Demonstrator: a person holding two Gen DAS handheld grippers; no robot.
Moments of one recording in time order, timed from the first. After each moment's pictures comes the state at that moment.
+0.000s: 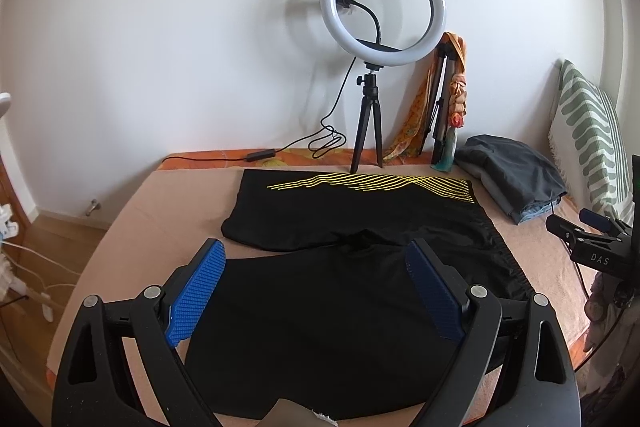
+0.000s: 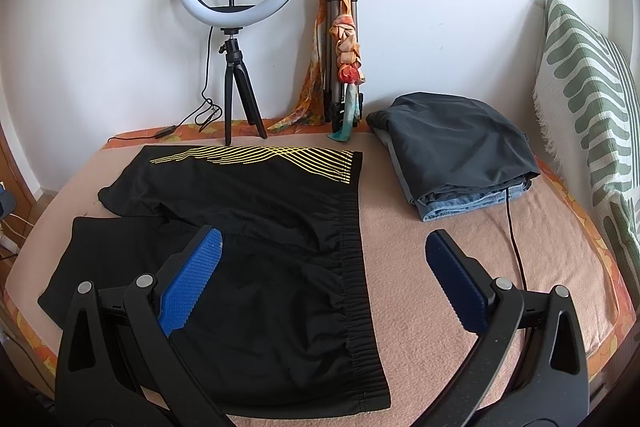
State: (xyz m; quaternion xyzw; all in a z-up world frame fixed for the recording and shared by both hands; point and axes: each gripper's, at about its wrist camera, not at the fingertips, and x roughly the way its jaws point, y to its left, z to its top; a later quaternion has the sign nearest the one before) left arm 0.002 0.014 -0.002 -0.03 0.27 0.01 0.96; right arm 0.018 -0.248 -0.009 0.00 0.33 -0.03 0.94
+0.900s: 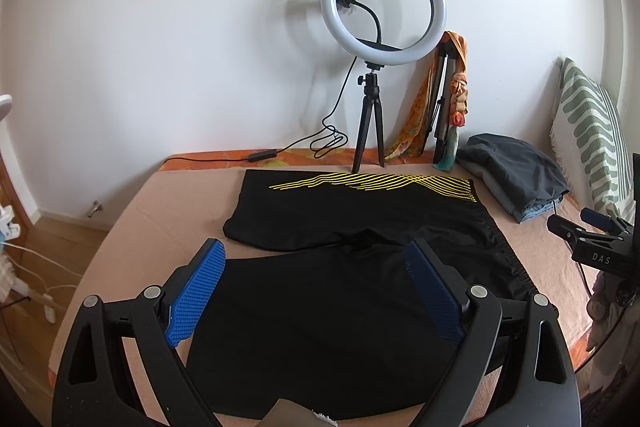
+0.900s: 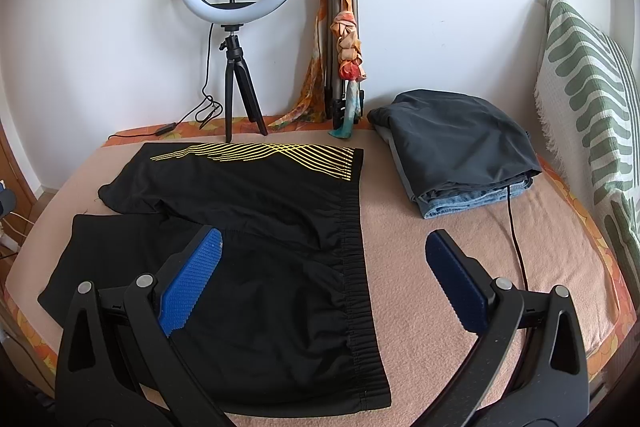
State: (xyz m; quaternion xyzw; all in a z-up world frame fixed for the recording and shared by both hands) left arm 0.001 0.014 -0.002 -0.02 0.27 0.02 0.96; right arm 0.019 -0.245 -0.009 0.00 0.33 -0.03 0.94
